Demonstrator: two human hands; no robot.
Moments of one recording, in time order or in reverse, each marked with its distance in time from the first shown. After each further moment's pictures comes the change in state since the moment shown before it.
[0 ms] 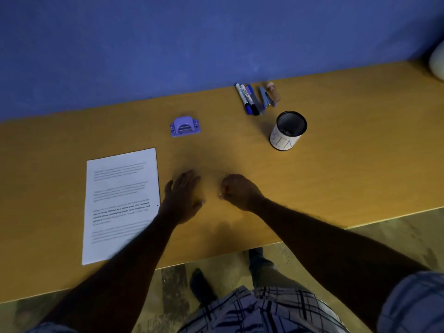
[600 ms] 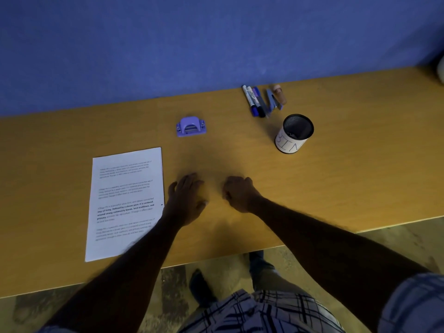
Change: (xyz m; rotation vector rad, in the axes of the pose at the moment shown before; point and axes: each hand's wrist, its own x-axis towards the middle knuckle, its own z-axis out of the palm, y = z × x) left_hand -0.007 0.003 0.001 -0.023 0.071 -0.025; right_hand 0.006 -0.016 0.000 -0.240 -0.101 0.010
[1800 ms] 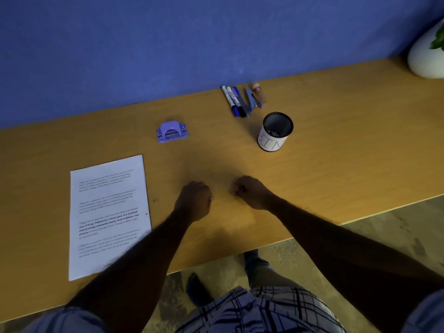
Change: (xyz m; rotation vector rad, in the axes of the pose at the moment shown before) left_hand 0.047 0.053 0.004 -0.005 -0.111 0.150; right_hand -0.028 0.070 -0.002 0.520 0.079 0.122
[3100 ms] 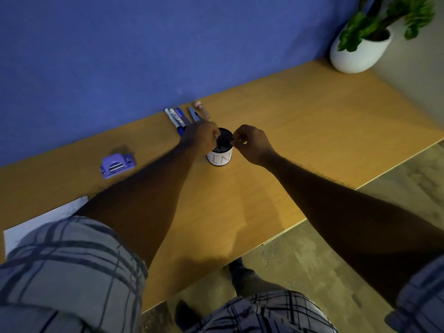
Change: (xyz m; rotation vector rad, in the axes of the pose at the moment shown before) left_hand 0.181 0.149 -0.136 -0.115 0.119 0.103; right_hand -0.002 0.043 -0.176 -0.013 0.618 0.065
